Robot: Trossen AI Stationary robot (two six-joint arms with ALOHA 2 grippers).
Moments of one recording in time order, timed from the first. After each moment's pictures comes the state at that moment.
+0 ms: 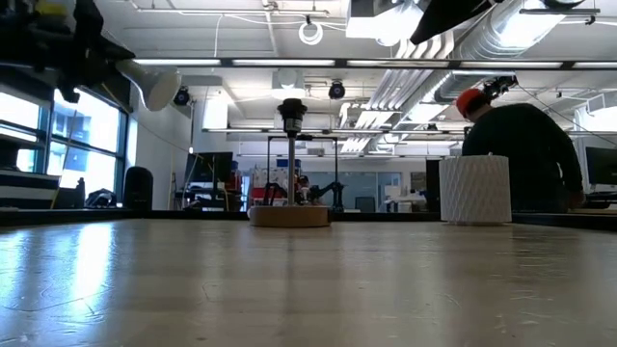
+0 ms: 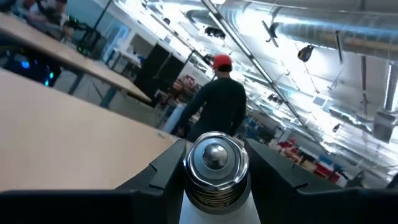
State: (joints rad) left arm 1.39 0.03 0.24 0.06 0.41 -0.68; right arm 0.57 1.72 1.39 -1.23 1.17 0.96
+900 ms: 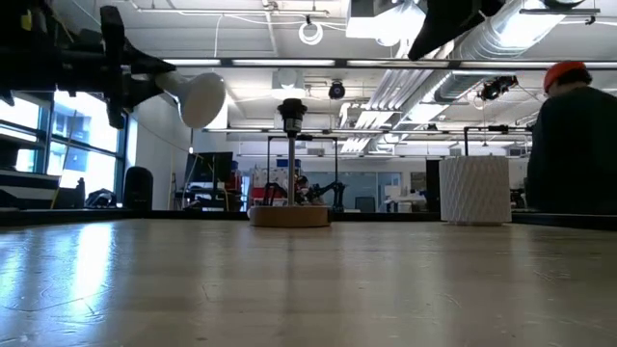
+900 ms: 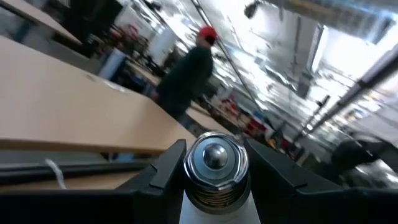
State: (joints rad) left arm 0.37 0.23 0.03 0.43 -0.28 -0.56; right arm 0.51 1.72 1.39 -1.23 1.10 0.97
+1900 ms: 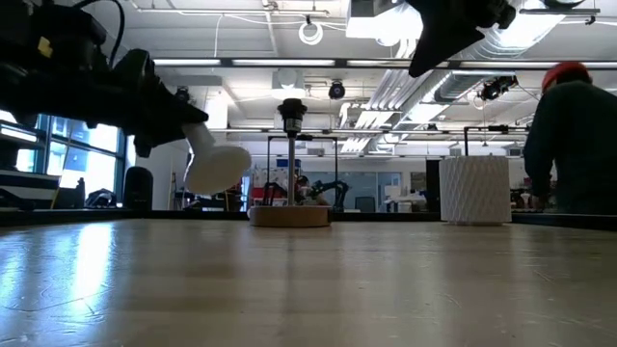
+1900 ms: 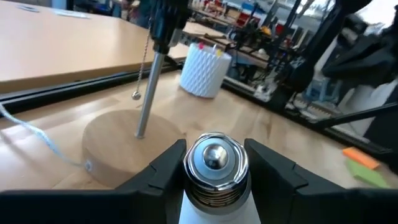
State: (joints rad) left arm 0.11 0.95 0.02 0.84 -0.25 -0.35; right arm 0.47 1.72 1.39 -1.22 0.98 1.14
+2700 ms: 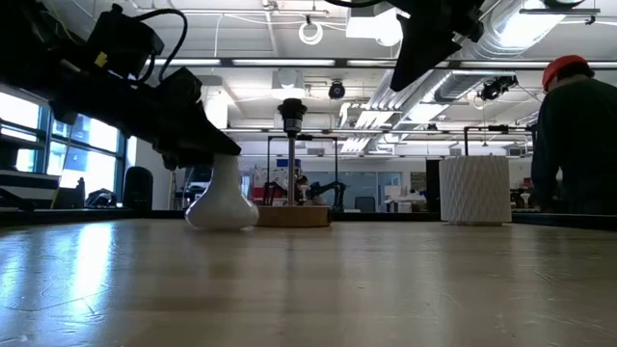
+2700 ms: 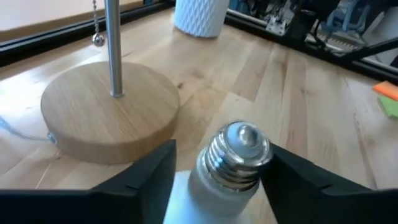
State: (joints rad) left arm 0.08 1.31 0.24 0.73 -0.22 -0.30; right arm 0.40 1.72 1.39 -1.03 0.81 0.88
